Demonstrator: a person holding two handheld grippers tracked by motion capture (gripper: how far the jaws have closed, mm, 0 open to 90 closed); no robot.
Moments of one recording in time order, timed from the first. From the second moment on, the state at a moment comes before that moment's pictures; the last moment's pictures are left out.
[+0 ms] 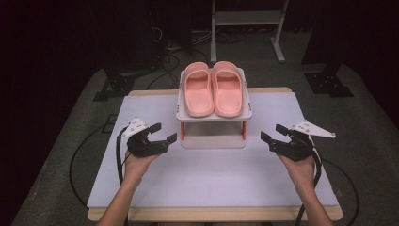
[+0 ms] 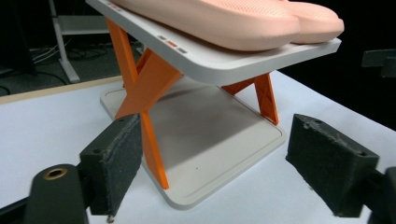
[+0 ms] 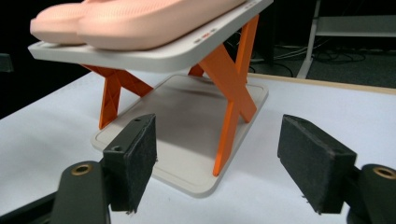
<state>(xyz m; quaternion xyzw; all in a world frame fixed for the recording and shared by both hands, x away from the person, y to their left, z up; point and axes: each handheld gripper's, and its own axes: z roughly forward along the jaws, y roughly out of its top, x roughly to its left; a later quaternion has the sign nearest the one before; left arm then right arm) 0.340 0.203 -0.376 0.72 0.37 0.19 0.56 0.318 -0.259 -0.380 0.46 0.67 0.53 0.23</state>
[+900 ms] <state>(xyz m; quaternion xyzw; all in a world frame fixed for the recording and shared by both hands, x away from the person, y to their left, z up) 0.321 0.211 -0.403 0.72 0.39 0.20 0.54 0.294 -0.274 -0.412 0.46 0.68 0.52 0.23</state>
